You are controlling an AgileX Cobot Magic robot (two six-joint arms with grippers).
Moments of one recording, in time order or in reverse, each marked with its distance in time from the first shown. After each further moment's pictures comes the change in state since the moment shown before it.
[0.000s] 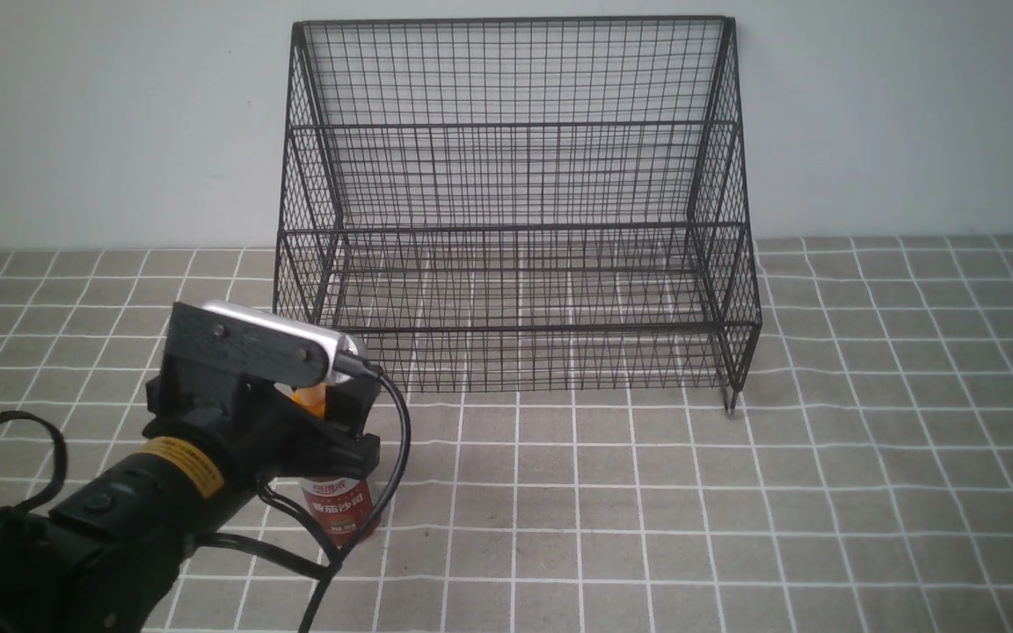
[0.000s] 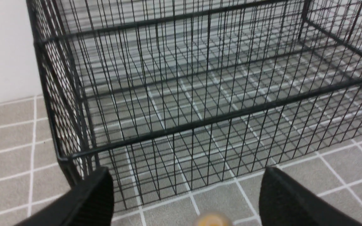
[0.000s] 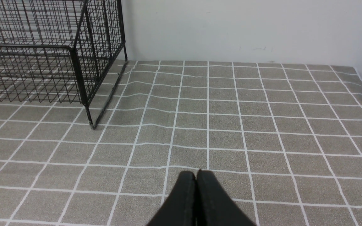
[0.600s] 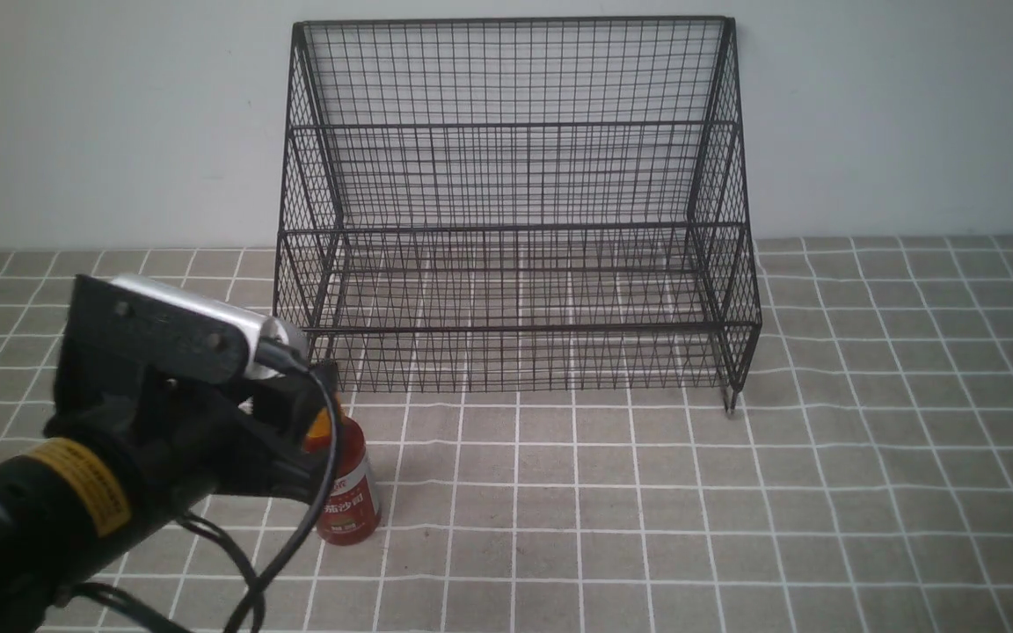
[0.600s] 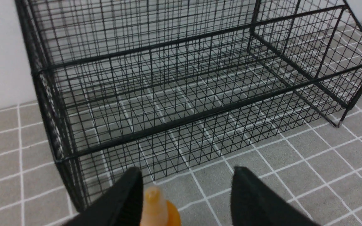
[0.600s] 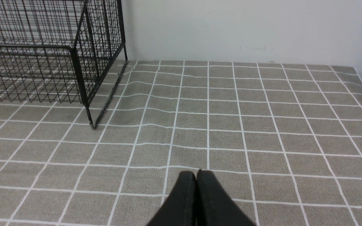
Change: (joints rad) right arm 0.000 0.000 0.000 0.000 0.000 0.000; left arm 0.002 -0.377 0.004 0.330 0.368 -0.296
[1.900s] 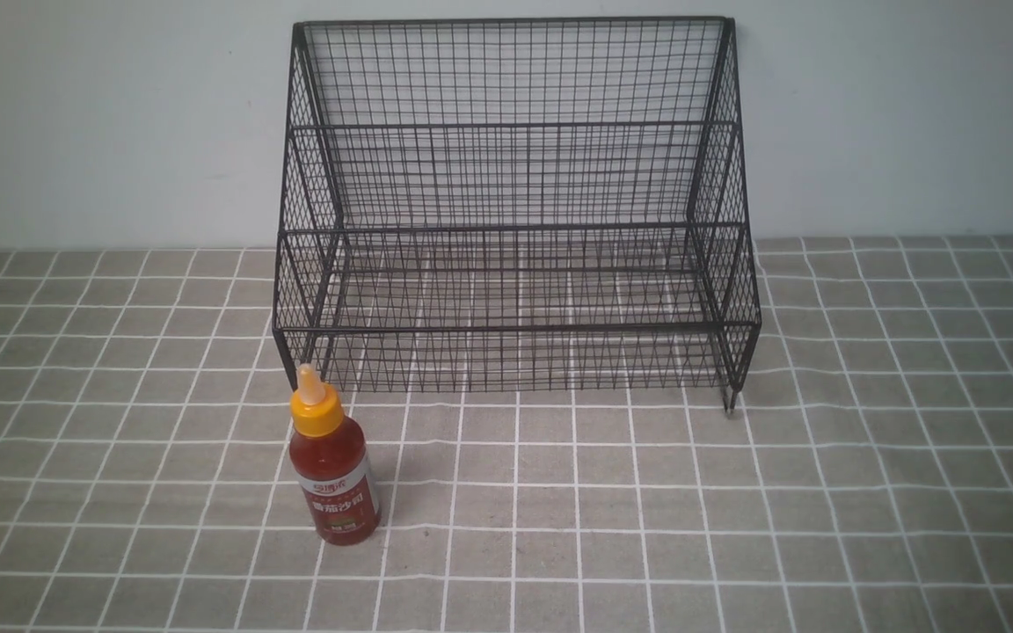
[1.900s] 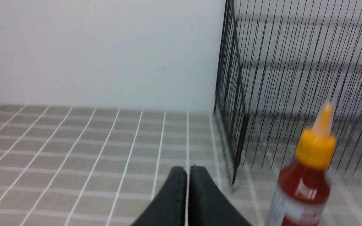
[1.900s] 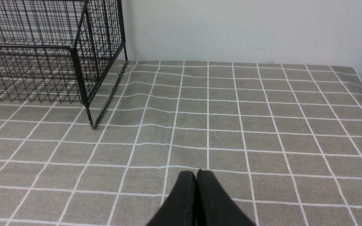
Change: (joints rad) right arm 0.000 0.000 0.000 0.000 0.000 0.000; left arm 0.374 -1.162 0.470 -0.408 0.351 0.268
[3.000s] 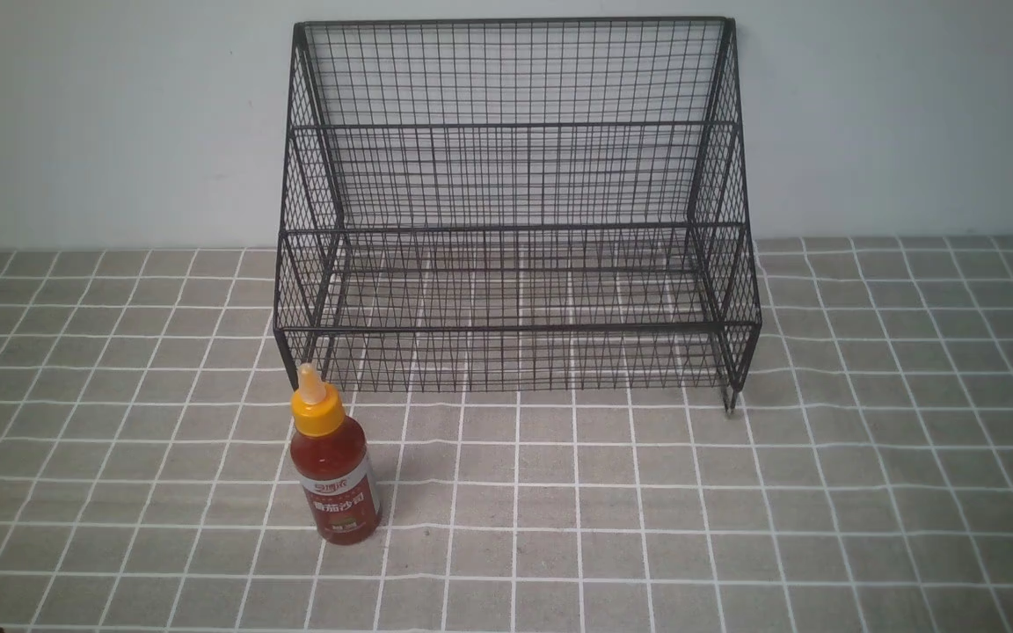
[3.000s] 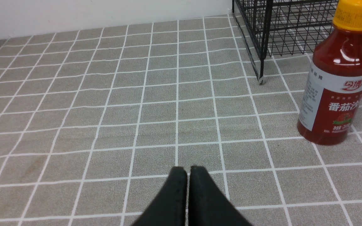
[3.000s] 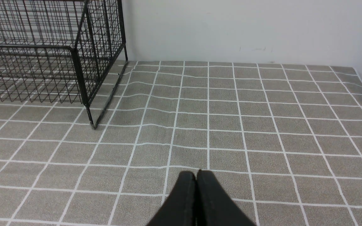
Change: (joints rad) right arm 0.000 0.000 0.000 -0.006 0.000 0.000; left arm 0.000 0.000 -0.004 0.170 0.338 0.057
